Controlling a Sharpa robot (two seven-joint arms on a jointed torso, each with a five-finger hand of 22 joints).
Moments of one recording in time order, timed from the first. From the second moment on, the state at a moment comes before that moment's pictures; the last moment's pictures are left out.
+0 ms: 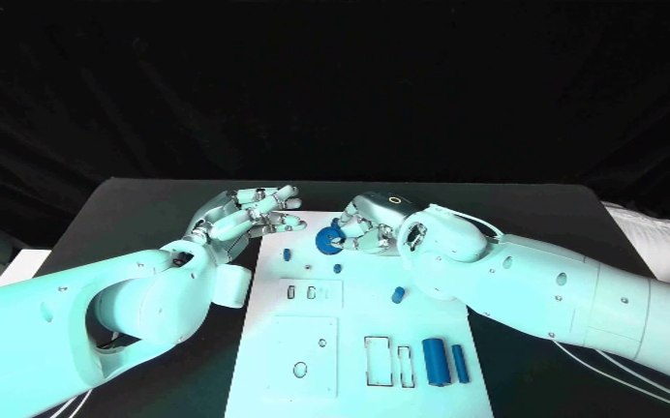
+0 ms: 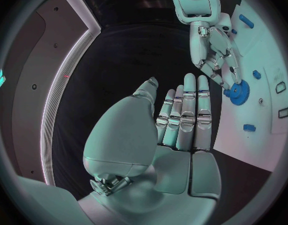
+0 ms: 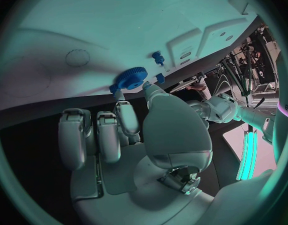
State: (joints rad) left arm 1.24 -1.03 -0.02 1.83 0.11 -0.43 0.41; left_hand 1.42 -0.06 0.08 0.19 0.23 1.00 0.21 0.08 0.07 1.09 0.15 0.08 0.08 1.21 0.08 0.27 0.30 0.17 1.04 0.19 0.29 0.12; right arm 1.23 -0.56 0.01 1.38 -1.63 -0.32 -0.20; right_hand 1.17 -0.11 0.14 0.28 0.25 0.99 0.14 0.06 0.08 1.42 0.06 1.21 1.31 1.46 -0.03 1.55 1.31 0.06 1.47 0.08 1.47 1.31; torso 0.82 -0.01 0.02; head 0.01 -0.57
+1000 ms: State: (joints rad) left arm 1.23 -1.03 -0.02 1.80 0.11 -0.42 0.41; left_hand 1.42 -0.06 0.08 0.19 0.23 1.00 0.21 0.07 0.07 1.09 0.15 0.08 0.08 1.21 0.09 0.27 0.30 0.17 1.04 0.19 0.29 0.12; right arm 1.20 -0.94 0.04 1.43 -1.28 -0.33 0.04; right_hand 1.38 -0.17 0.16 0.14 0.21 0.99 0.14 0.06 0.07 1.42 0.05 1.20 1.31 1.46 -0.03 1.55 1.31 0.06 1.47 0.08 1.48 1.31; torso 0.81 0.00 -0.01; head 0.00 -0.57
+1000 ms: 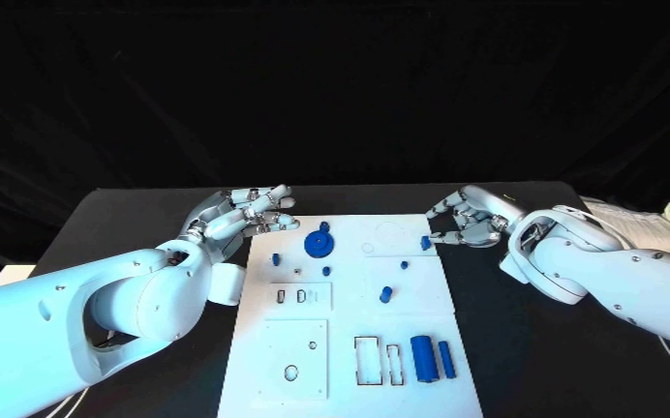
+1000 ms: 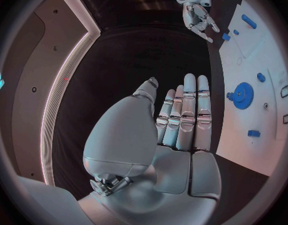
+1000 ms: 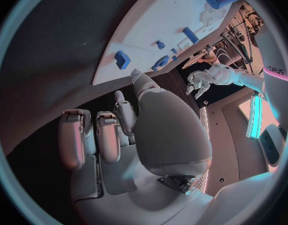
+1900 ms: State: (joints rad) left arm 1.23 -1.02 -0.02 1.79 0.11 -0.42 0.41; left_hand 1.42 -0.06 0.08 0.19 0.23 1.00 0.21 0.07 0.07 1.09 0.15 0.08 0.08 1.21 0.09 0.27 0.30 0.17 1.04 0.19 0.29 0.12; right arm 1.16 -0.90 0.04 1.37 -1.27 -0.31 0.08; right_hand 1.41 -0.14 0.17 0.13 0.21 1.01 0.14 0.07 0.08 1.42 0.05 1.20 1.31 1.46 -0.03 1.55 1.31 0.06 1.47 0.08 1.48 1.31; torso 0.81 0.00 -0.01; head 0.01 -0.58
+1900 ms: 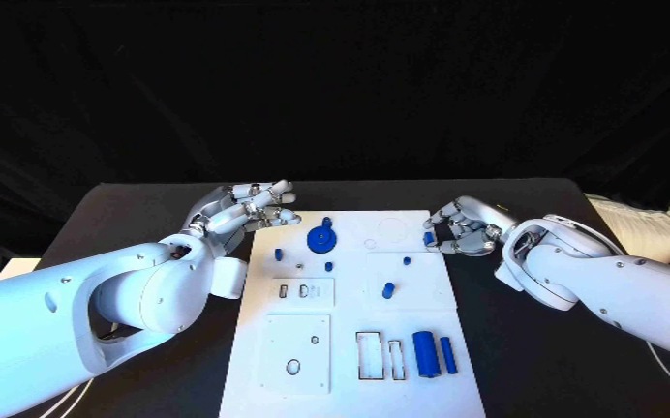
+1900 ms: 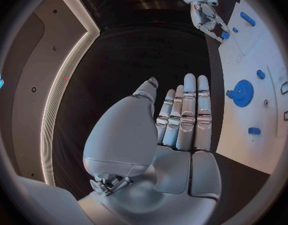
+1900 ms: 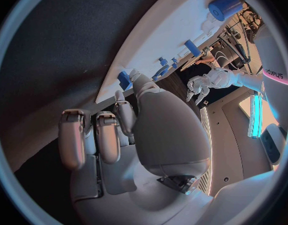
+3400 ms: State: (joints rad) left arm 1.23 -1.02 -0.02 1.78 0.11 -0.42 0.41; left_hand 1.42 -0.06 0.08 0.19 0.23 1.00 0.21 0.07 0.07 1.09 0.15 0.08 0.08 1.21 0.09 0.27 0.30 0.17 1.04 0.19 0.28 0.12; right arm 1.17 -0.87 0.05 1.46 -1.27 -0.37 0.04; right_hand 1.37 -0.04 0.23 0.11 0.16 1.15 0.10 0.11 0.09 1.43 0.02 1.21 1.34 1.46 -0.06 1.56 1.31 0.05 1.47 0.05 1.49 1.31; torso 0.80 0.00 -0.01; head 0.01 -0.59
